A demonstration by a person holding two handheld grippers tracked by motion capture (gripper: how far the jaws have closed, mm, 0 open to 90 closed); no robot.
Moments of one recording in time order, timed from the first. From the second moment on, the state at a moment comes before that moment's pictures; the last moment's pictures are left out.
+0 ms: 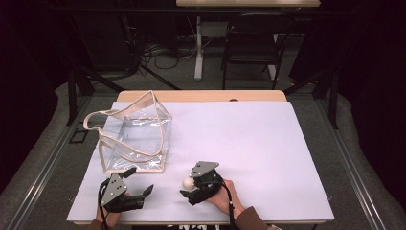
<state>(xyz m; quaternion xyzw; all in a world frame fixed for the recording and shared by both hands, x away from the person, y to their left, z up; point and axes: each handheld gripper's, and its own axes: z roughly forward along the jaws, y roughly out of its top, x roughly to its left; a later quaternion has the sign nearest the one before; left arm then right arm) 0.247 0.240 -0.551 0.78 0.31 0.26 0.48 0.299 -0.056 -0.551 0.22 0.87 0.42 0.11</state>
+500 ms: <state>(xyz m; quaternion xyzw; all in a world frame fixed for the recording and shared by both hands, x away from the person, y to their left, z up) 0.247 0.240 -0.551 0.78 0.31 0.26 0.48 0.299 -0.051 -0.555 0.21 0.89 0.39 0.11</state>
